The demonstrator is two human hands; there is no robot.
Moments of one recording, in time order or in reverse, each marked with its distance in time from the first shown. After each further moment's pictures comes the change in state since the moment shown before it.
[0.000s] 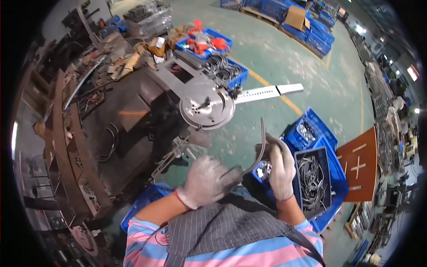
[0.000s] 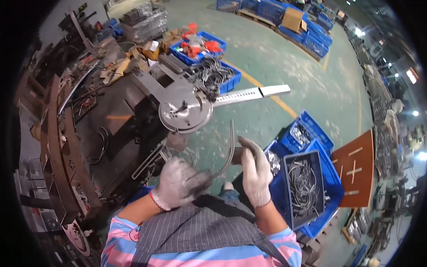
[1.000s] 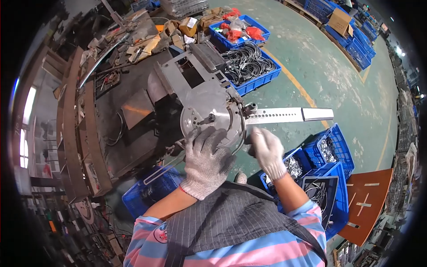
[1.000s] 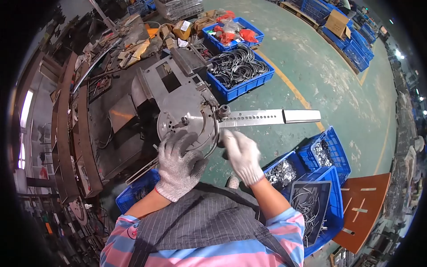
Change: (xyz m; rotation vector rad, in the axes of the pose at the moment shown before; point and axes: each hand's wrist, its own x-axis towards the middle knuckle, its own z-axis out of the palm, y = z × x) left_hand 0.061 -0.050 0.041 0.492 0.242 -0.481; right_hand 0.145 0.063 0.027 -0.405 -0.328 0.129
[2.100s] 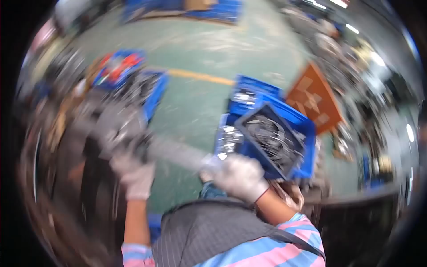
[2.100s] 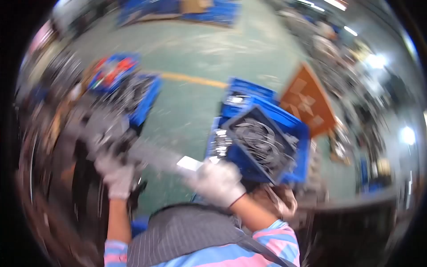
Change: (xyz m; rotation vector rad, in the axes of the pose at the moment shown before) left_hand -0.030 -0.028 0.009 -0.003 -0.069 0.063; right_hand -0.249 -0.028 -0.021 -0.795 0.068 0.366
